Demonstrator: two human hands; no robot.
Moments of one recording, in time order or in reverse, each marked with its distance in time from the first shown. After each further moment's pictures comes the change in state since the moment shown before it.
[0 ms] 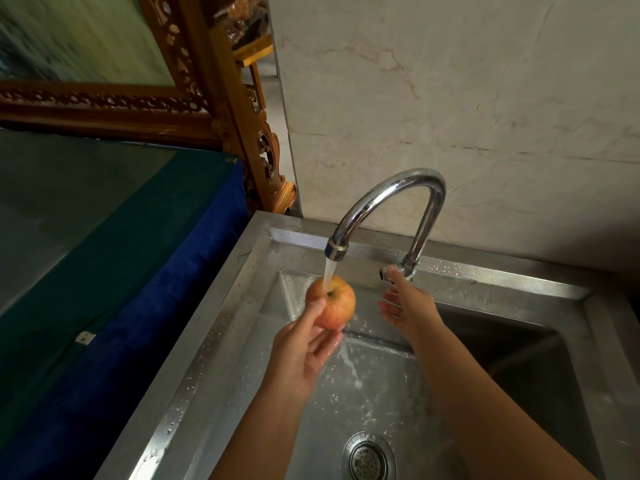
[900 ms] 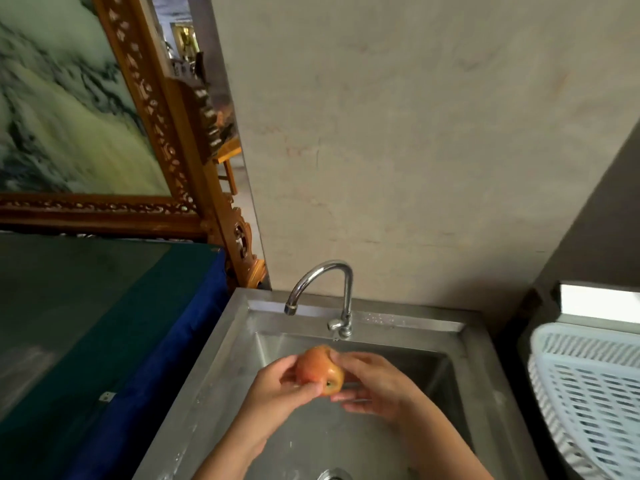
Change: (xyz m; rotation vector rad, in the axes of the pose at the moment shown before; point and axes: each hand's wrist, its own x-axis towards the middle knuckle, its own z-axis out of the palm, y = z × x) left_hand -0.161 0.028 0.028 0.787 -0.340 0.328; right_hand -0.225 -0.049 -0.060 -0.310 -0.446 -0.026
